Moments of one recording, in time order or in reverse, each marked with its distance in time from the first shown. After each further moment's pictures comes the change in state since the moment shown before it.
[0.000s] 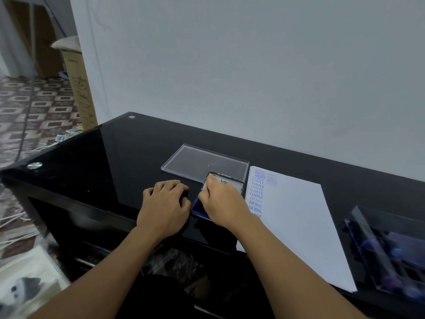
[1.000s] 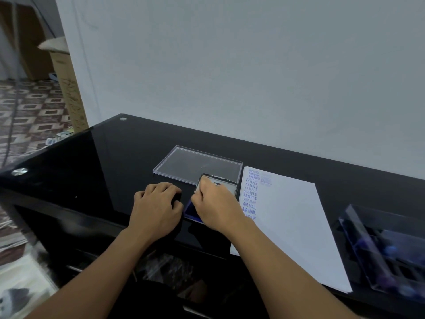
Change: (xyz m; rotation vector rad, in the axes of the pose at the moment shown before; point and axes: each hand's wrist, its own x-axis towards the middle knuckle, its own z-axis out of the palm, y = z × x) left_hand 0.007 0.001 -0.004 -0.020 -0.029 -0.015; right_hand 0.000 0.000 0.000 0.059 -0.003 0.029
